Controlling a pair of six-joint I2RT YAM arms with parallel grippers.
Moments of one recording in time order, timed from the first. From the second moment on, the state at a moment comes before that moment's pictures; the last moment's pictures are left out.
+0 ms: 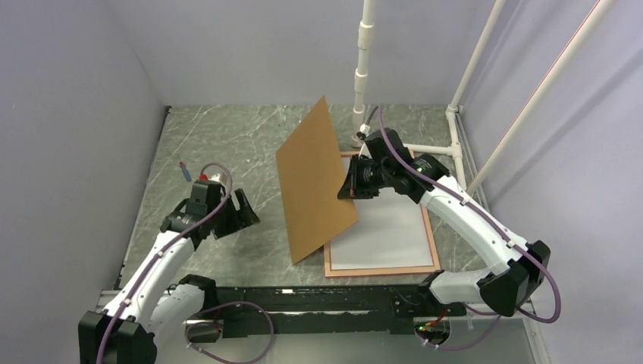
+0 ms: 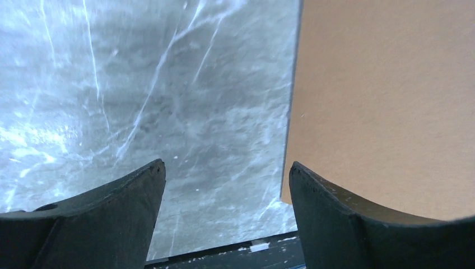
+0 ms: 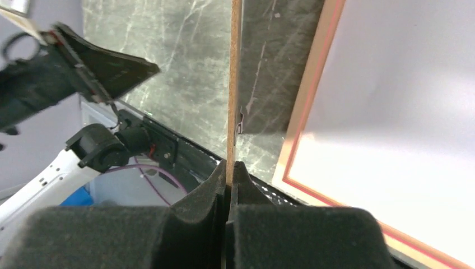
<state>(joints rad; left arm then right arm) -0.23 0.88 0.56 -0.61 0.17 -0.61 0.64 1.28 1.26 -0.78 -0.27 0.66</state>
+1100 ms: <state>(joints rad) -0.31 1.03 1.16 -0.64 0.31 -0.70 1.04 1.64 1.92 -1.39 0.44 0.79</state>
